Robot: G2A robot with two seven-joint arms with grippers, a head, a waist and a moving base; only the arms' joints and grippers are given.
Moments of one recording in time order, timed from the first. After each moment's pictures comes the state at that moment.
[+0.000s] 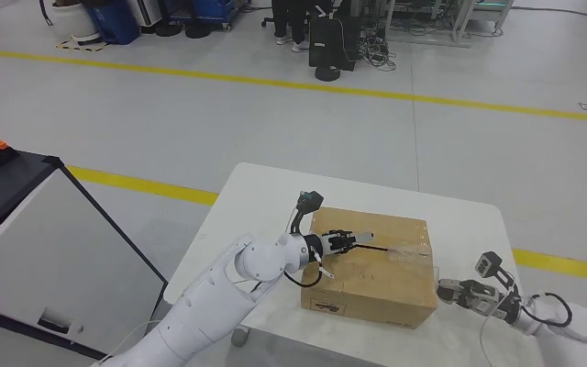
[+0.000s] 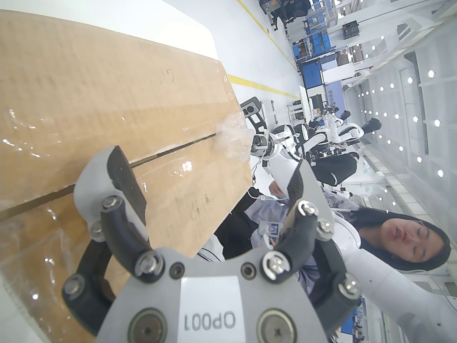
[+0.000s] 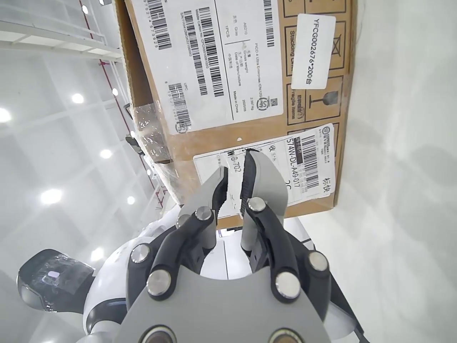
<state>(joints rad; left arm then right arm) 0.97 -1.31 -0.79 -1.54 0.05 0.20 -0.57 -1.31 -0.86 1.52 -0.87 0.62 -0.21 1.47</state>
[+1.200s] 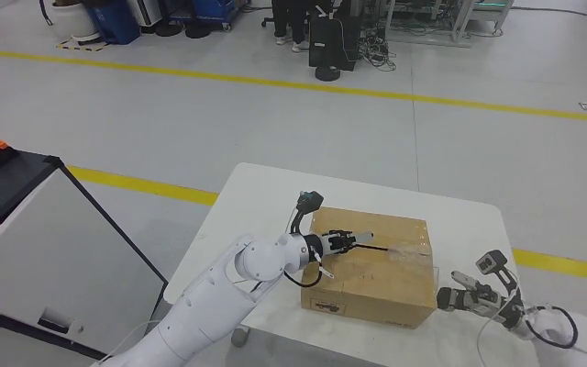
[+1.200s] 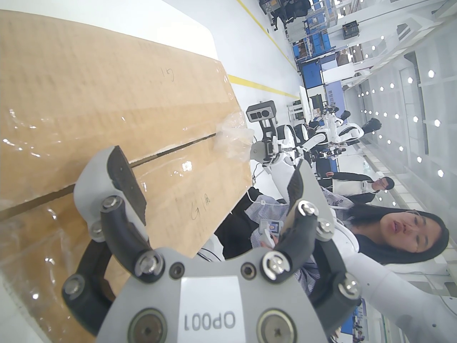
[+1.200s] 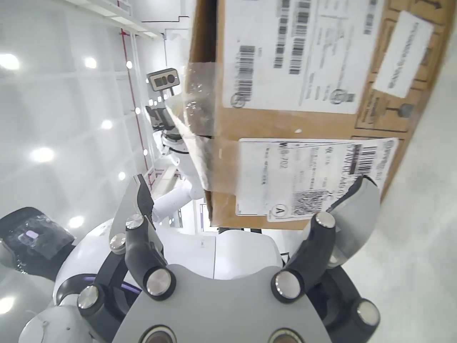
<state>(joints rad) 0.97 -1.31 -0.79 -1.54 0.05 0.20 -0.57 -1.44 -0.86 1.56 -1.05 0.77 -0.36 1.46</state>
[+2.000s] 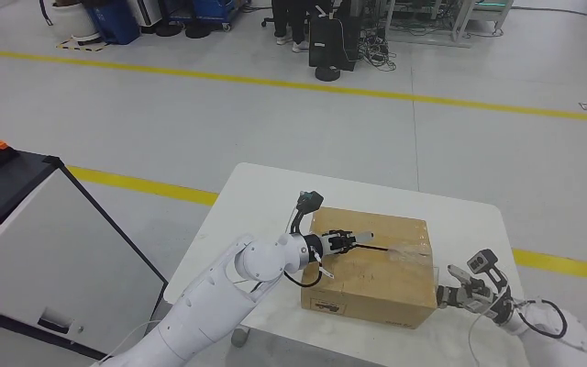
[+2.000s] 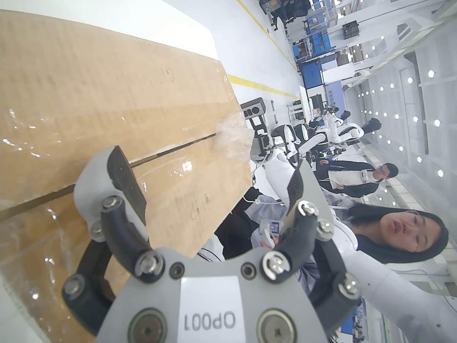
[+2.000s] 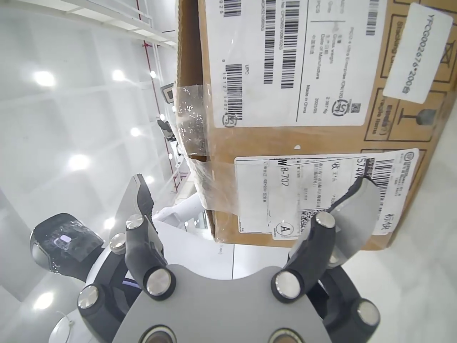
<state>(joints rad) 0.97 -1.31 -0.79 -1.54 0.05 0.20 -0.57 -1.33 -0.89 1.48 -0.90 0.82 -0.32 1.50</state>
